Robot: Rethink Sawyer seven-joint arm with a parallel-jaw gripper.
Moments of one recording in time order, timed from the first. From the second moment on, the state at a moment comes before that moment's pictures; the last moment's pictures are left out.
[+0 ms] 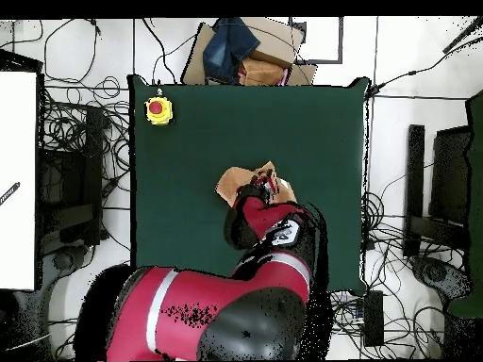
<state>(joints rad) -0.07 -0.21 -0.27 1.53 -0.41 -0.31 1.57</state>
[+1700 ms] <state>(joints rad) -0.08 -0.10 -0.27 1.52 -0.40 -0.49 1.57</state>
